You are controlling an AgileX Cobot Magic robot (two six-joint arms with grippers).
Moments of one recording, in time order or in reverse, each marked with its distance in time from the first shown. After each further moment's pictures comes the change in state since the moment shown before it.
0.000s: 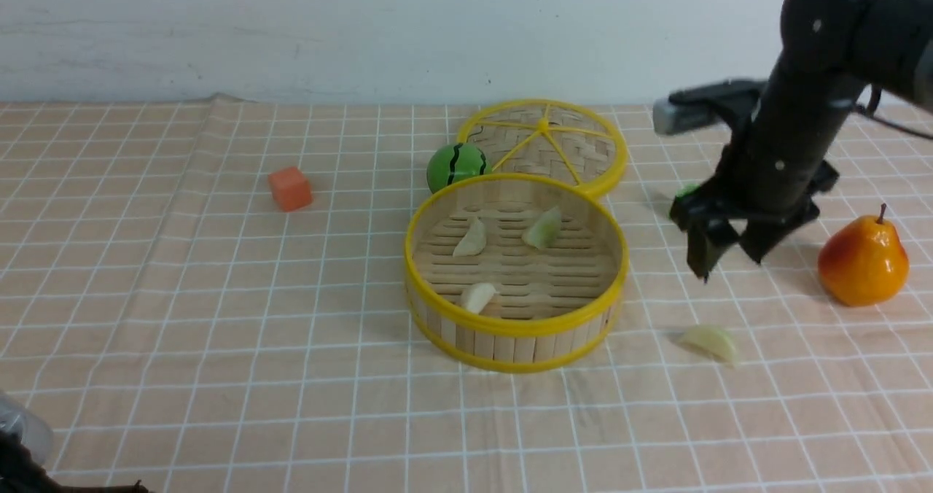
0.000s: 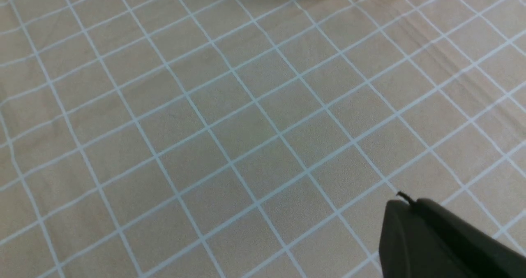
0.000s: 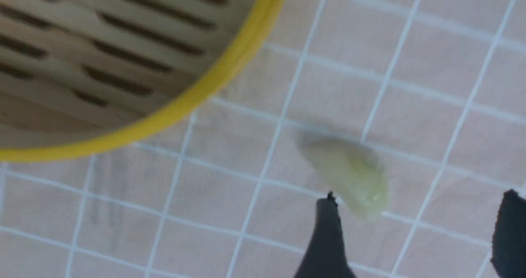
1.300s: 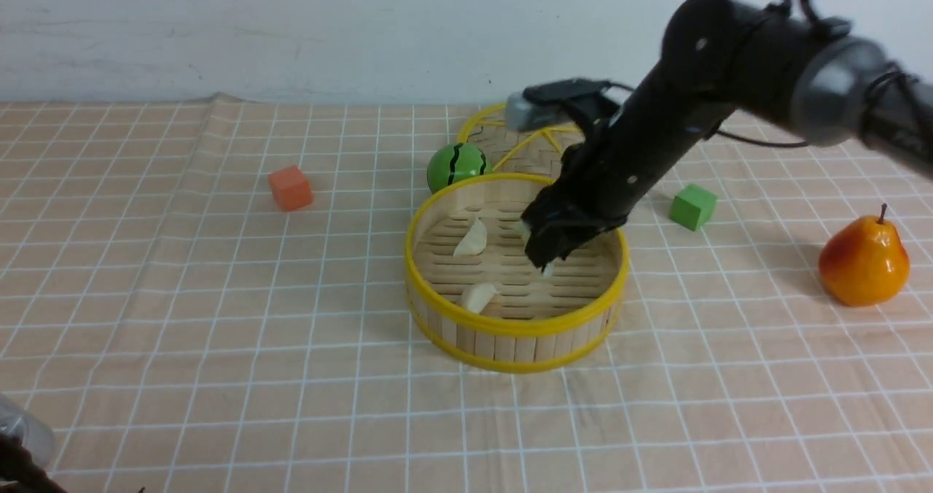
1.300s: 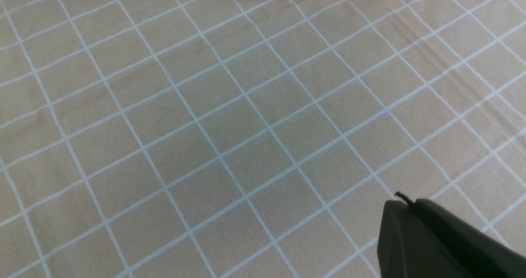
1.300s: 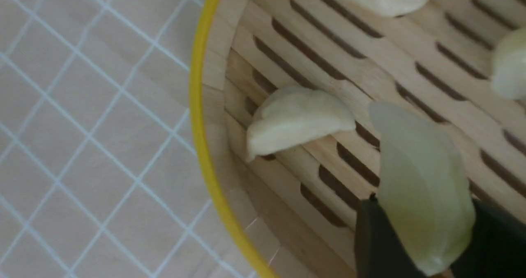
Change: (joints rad) right arm 0.181 0.135 -0.140 0.326 -0.198 -0.271; left arm 0.000 0.000 0.000 -0.027 0.012 0.000
